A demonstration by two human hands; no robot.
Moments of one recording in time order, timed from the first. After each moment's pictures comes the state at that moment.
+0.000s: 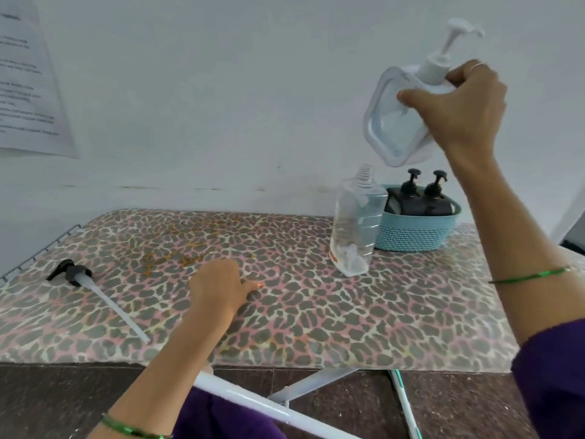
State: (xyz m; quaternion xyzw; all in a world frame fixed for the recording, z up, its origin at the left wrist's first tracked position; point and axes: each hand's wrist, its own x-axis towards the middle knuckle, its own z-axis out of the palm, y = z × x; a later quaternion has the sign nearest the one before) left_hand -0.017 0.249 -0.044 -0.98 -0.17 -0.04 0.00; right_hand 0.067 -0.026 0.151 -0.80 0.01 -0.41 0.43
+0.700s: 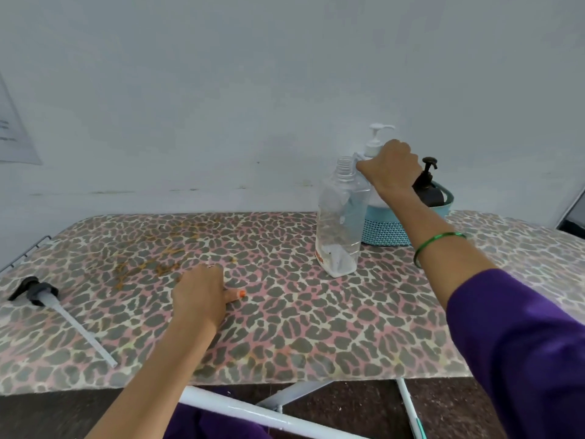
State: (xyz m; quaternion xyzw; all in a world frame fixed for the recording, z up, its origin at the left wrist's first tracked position) left_hand -0.003 0.242 -0.050 -0.99 -0.16 -0.01 0.03; right_hand 0.173 -0.016 0.047 -0.93 0.10 -0.28 0.23
